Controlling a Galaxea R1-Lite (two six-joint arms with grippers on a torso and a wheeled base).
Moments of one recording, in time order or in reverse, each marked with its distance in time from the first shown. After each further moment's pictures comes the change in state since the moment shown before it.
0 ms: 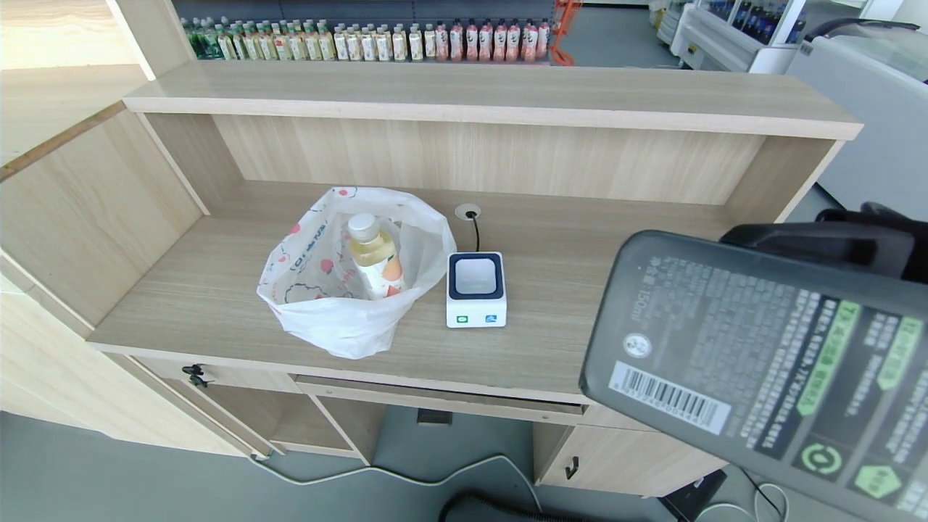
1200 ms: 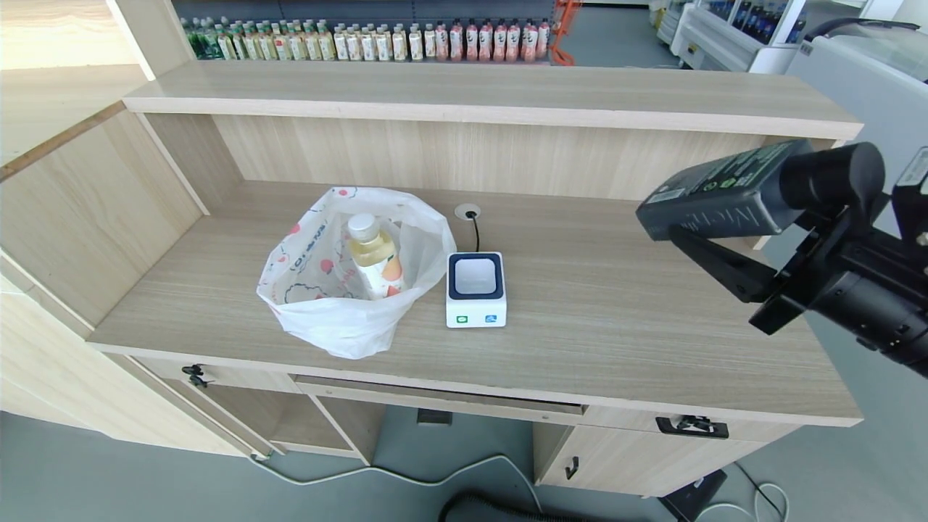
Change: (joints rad) left arm 0.000 0.000 0.000 0.000 0.000 0.000; right arm -0.206 -0.137 0.024 0.452 -0.839 0.358
